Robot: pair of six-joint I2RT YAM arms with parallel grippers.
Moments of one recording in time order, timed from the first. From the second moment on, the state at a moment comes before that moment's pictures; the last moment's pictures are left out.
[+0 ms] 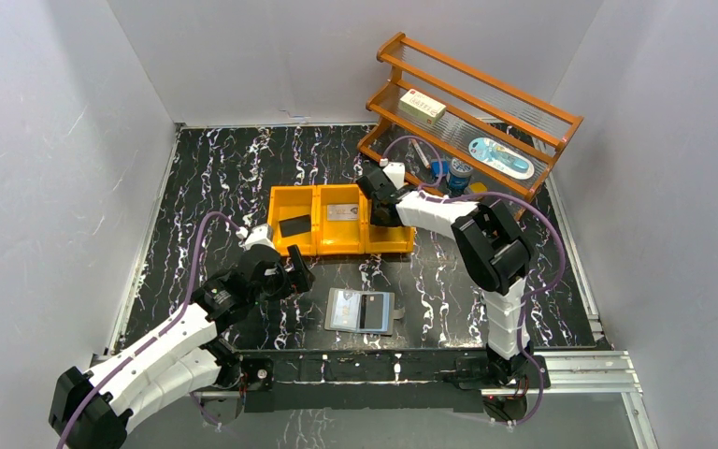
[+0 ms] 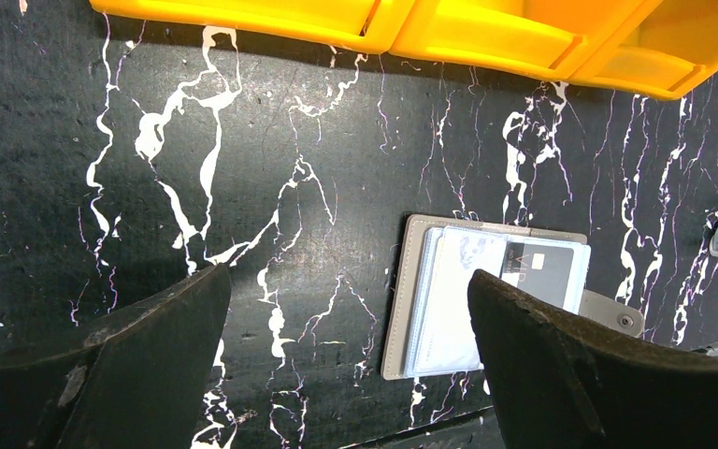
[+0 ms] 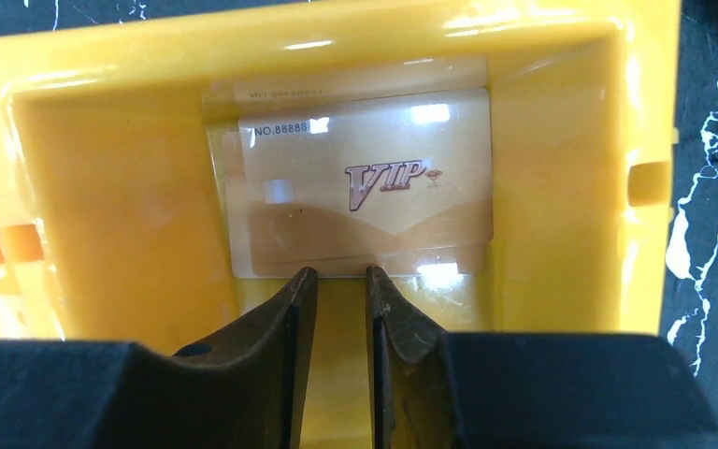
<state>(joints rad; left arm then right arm) -0.69 0.78 0.49 -0.49 -0.20 -0.81 0.70 2.01 1.37 -0.38 0.41 0.66</state>
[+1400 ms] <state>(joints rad) -0.69 0.85 0.49 -0.33 -0.04 -0.80 0.80 1.27 0.63 -0.14 -0.16 0.82</state>
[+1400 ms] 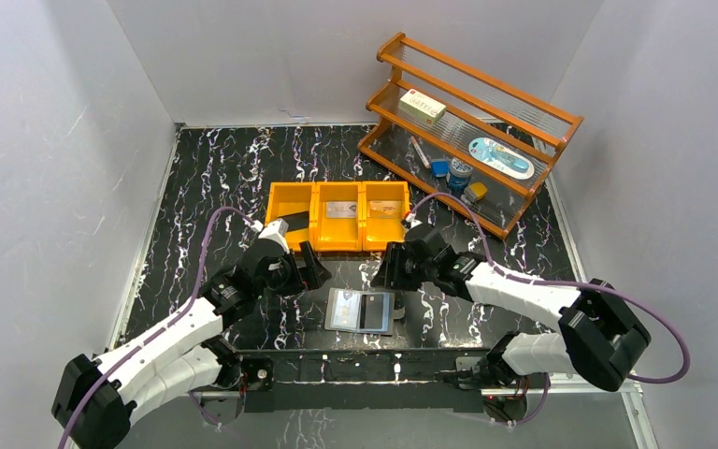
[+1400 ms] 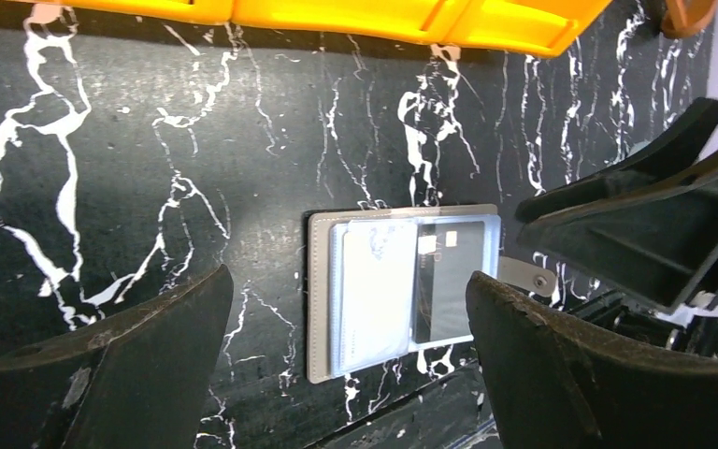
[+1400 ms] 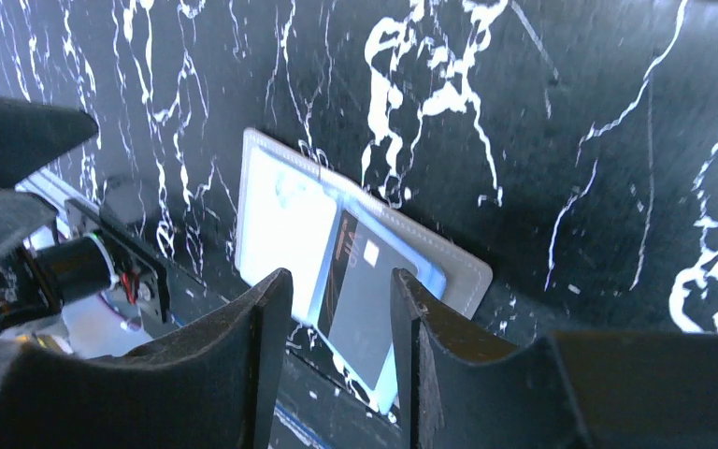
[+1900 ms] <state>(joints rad) -0.69 0.93 0.47 -0.20 0.14 -0.79 0.85 1.23 0.54 -0.10 -0.21 0.92</state>
